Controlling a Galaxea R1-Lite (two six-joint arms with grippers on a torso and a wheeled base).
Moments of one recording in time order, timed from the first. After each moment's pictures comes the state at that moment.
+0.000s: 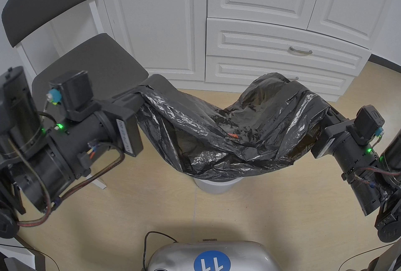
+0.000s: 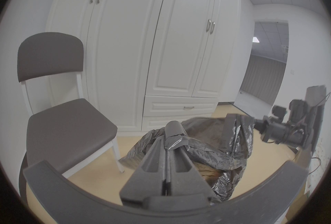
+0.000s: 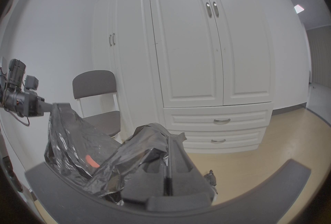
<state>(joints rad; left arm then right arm) -0.79 1.38 -0.69 -0.74 0.29 0.00 0.74 1.53 -0.36 -1.49 -0.48 -0.13</state>
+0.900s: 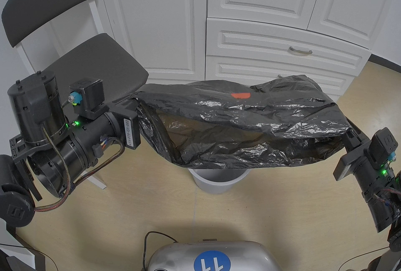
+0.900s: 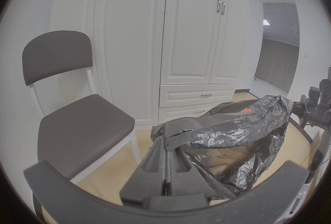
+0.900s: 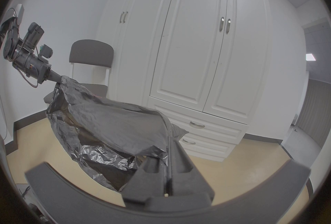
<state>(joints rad) -0.66 1.48 -0.69 -0.75 0.30 0.06 0.78 1.39 -0.20 -1.47 -0.63 -0.44</state>
